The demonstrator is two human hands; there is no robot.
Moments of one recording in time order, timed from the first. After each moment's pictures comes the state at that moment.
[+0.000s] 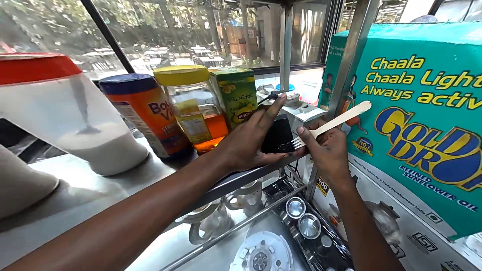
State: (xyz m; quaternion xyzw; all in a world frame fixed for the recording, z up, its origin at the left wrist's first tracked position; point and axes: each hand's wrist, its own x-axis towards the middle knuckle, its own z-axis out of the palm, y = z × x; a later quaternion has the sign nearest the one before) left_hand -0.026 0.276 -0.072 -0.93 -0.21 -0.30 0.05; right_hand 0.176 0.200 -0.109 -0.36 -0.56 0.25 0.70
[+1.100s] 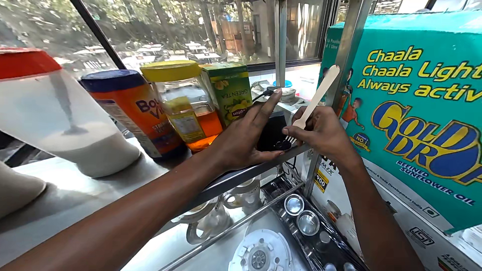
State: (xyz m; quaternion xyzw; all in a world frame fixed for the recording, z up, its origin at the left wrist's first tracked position) left_hand -0.025 0.275 -0.071 -0.93 -0.19 -0.30 0.07; right_hand 0.204 0.221 -0.078 -0.37 -0.72 0.22 0.54
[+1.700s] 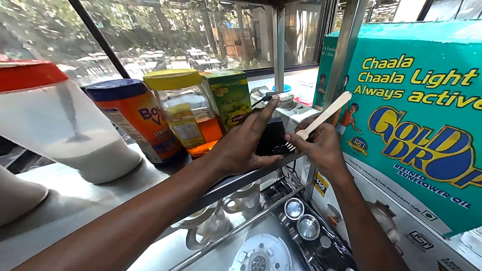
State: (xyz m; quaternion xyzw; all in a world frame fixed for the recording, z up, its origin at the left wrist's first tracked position) left_hand -0.026 0.279 -0.074 -0.93 -0.19 -0.31 0.07; right_hand 0.192 0.216 -0.107 -0.35 -0.63 0.23 0.66
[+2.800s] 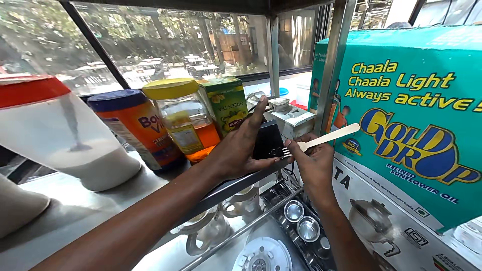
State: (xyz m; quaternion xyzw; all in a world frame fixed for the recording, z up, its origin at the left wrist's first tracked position) left_hand -0.026 0.275 -0.074 -0.92 -0.21 -0.32 0.03; right_hand 0.153 0.189 -0.124 -0.39 -0.45 0.22 0.77
